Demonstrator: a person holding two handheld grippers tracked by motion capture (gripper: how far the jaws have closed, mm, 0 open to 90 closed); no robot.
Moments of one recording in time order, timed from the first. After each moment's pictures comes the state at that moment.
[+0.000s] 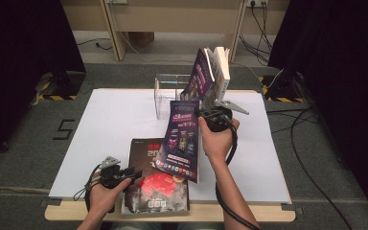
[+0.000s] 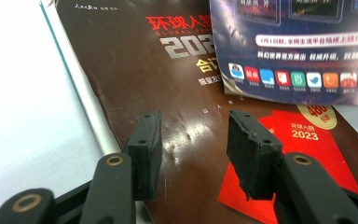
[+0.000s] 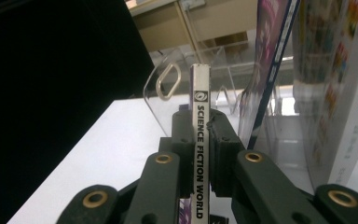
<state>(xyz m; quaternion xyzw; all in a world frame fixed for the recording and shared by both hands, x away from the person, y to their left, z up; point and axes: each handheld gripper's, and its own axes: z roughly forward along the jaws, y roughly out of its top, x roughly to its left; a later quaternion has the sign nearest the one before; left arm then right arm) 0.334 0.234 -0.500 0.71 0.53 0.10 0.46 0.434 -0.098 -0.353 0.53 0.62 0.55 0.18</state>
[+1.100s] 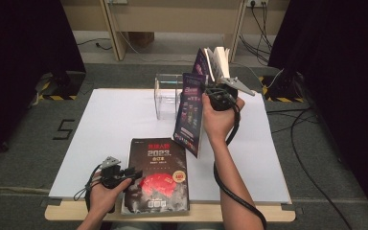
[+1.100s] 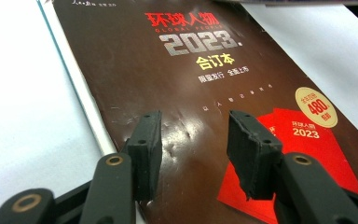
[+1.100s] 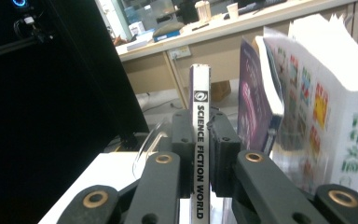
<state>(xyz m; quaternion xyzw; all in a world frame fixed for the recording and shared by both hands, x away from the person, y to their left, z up) 0.334 0.234 -0.502 0.71 0.53 0.10 0.46 0.461 -0.098 -0.302 0.51 0.58 0.59 0.25</state>
